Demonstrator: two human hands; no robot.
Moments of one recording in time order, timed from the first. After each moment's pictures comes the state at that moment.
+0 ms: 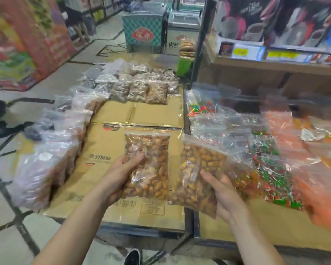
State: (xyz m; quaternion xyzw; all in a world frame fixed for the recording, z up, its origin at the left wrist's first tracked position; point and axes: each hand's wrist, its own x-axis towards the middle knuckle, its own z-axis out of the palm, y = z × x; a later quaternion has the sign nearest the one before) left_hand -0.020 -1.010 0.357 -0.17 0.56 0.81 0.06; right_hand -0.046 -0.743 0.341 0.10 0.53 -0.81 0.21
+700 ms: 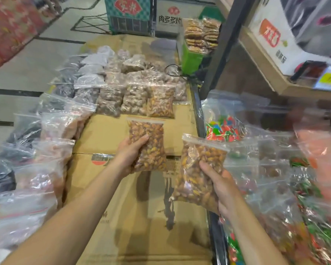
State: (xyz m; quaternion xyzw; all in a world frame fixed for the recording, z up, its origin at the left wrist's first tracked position) left_hand -0.327 -1.125 0.275 -0.26 0.56 0.78 0.08; right_hand -0.263 -0.864 0.326 0.22 0.59 -0.75 0.18
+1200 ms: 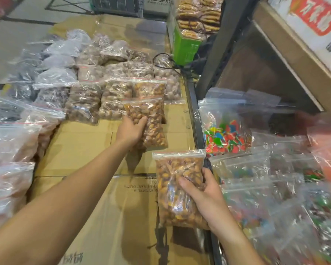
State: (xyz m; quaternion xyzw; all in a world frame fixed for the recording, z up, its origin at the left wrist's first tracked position) left_hand -0.498 -1.117 0.229 -0.24 0.84 0.49 0.05; right_hand -0.325 -0.881 0.280 0.16 0.72 -0.65 0.17
